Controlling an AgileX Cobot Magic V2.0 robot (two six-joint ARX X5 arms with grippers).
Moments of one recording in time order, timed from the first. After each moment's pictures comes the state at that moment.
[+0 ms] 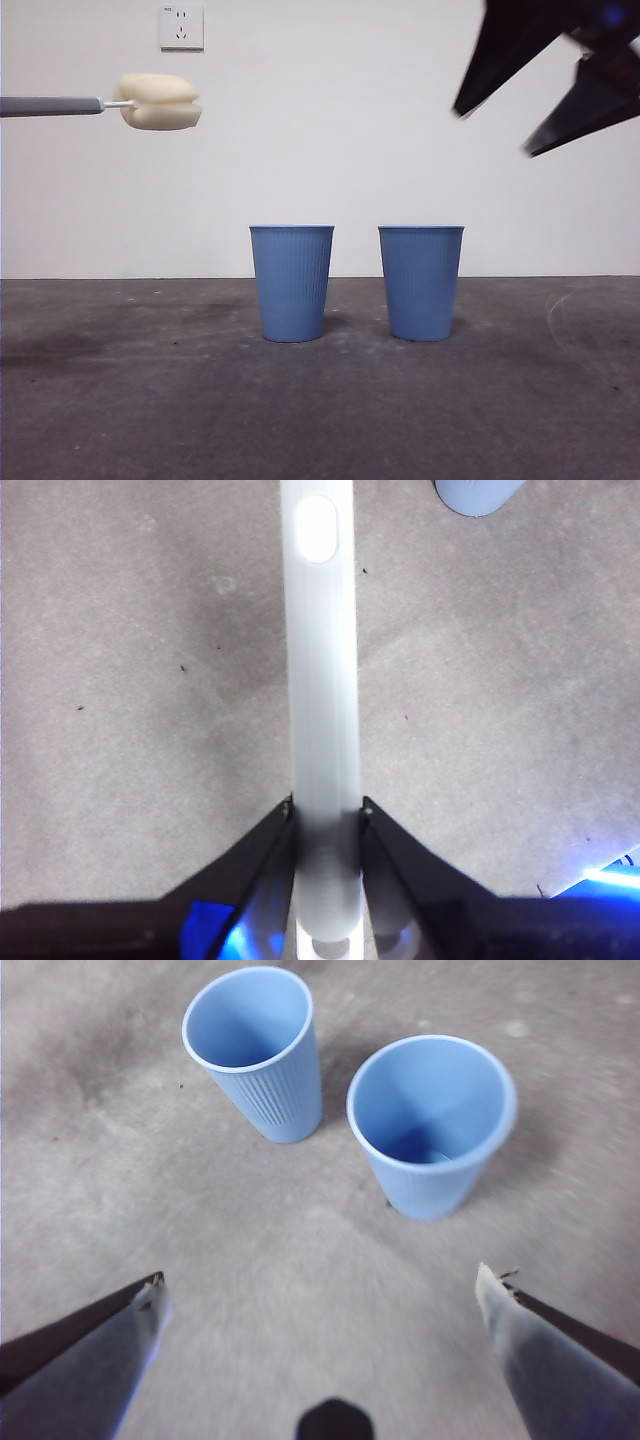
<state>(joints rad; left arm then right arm) -0.22 1.02 1.06 -1.06 0.07 0.15 0.35 1.21 0.98 -0.56 -0.34 -0.16</state>
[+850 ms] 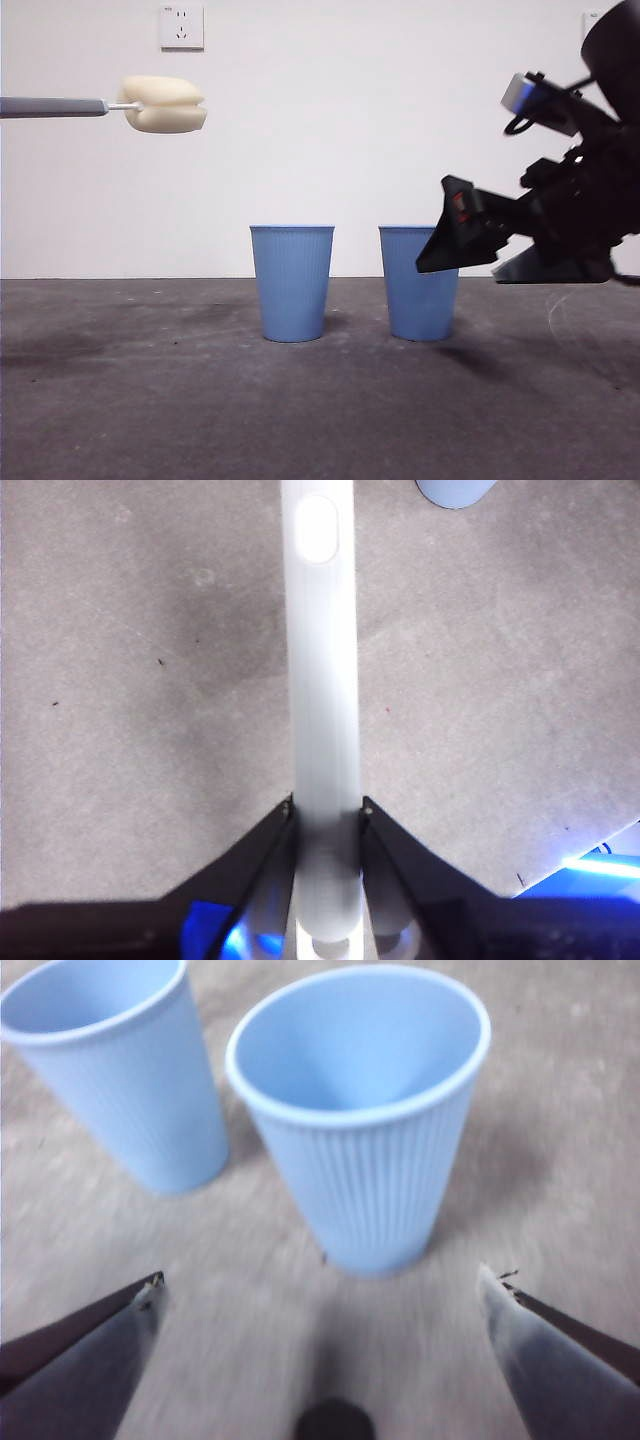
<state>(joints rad) -0.22 1.02 1.06 -1.07 0.11 0.15 0.37 1.48 0.46 0.58 -0.21 0.00</state>
